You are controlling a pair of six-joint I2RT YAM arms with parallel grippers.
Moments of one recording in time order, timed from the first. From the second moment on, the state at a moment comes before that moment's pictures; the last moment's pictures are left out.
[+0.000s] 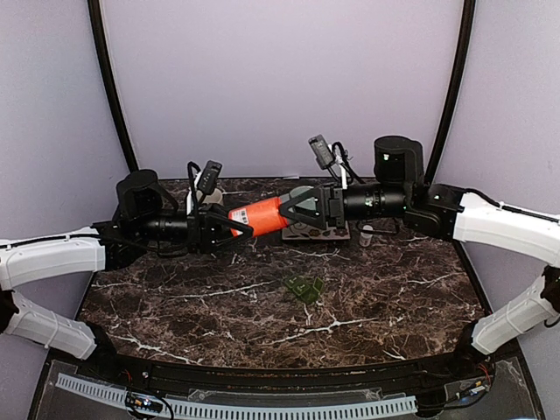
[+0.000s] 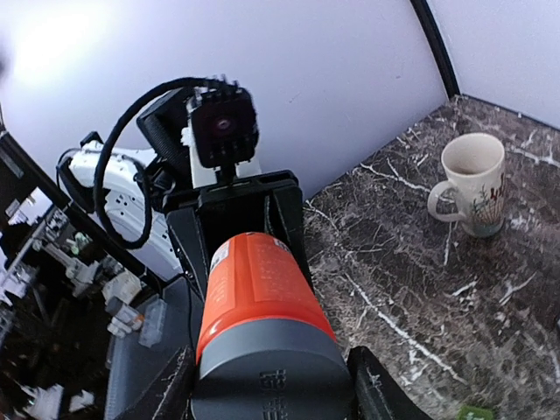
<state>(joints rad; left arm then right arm) -0.71 1.20 0.76 0.36 0.81 -0.42 0.90 1.36 1.15 -0.01 -0.55 0.48</state>
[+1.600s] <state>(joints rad) -0.69 1.24 0.78 0.51 0.84 -0.52 0.92 1.15 0.98 -0.03 -0.42 0.29</state>
